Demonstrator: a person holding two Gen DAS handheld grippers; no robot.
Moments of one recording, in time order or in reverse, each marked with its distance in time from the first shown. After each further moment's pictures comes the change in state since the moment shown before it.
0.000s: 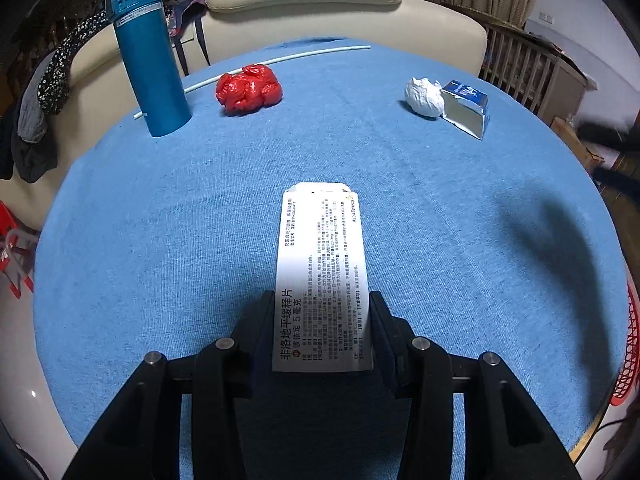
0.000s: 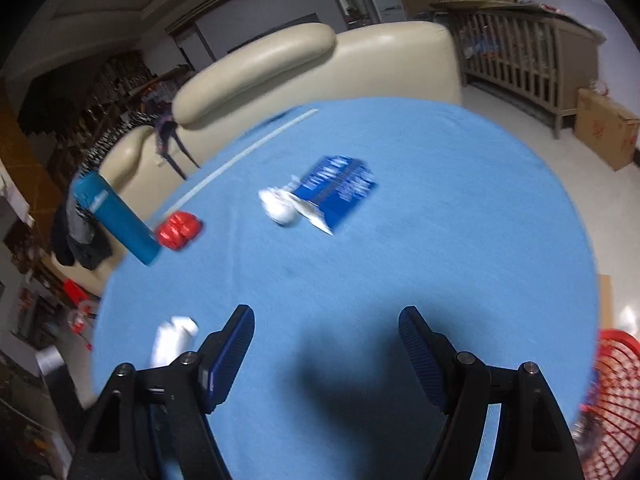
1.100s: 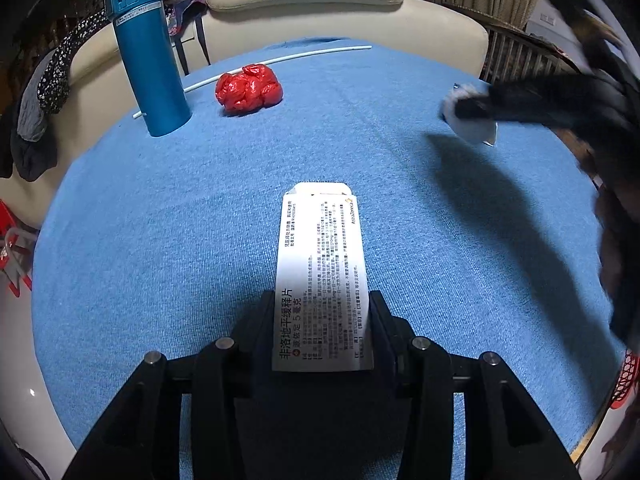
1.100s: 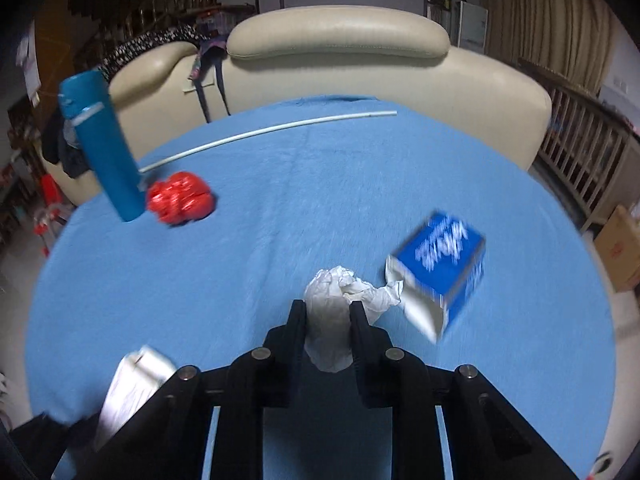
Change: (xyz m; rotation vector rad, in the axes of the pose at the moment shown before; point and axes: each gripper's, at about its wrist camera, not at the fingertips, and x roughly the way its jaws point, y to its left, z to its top) left arm 0.001 0.001 -0.001 -0.009 0.003 -0.003; right arm 0.094 0.079 0.023 -0.352 0.075 -0.098
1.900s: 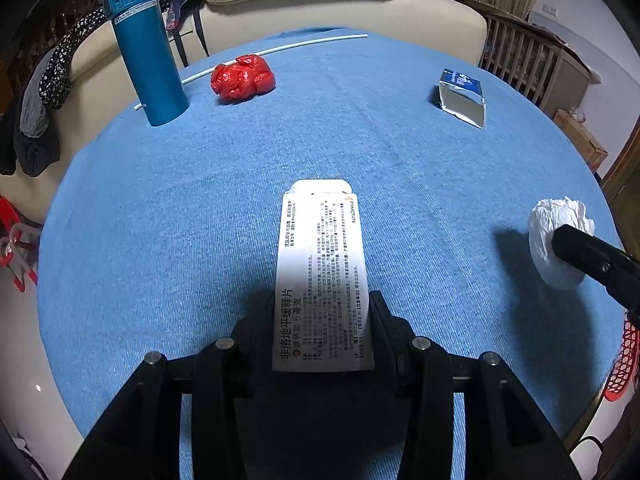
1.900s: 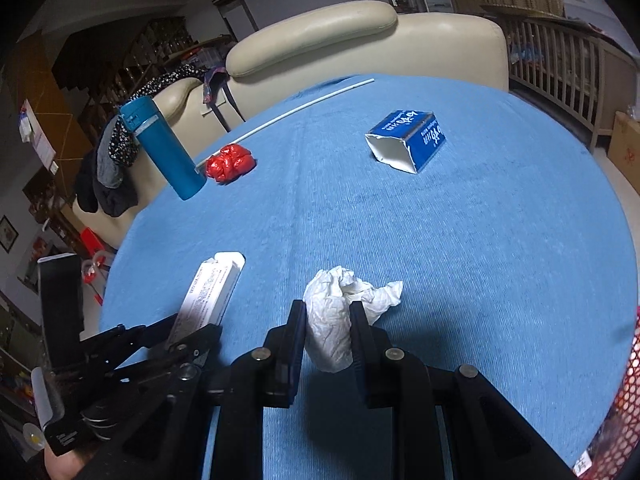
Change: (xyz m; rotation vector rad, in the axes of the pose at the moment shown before) left arm -0.010 -0.016 -0.006 0.008 0.041 0.020; right arm -0.089 -0.013 -0.122 0.223 -0.025 0.134
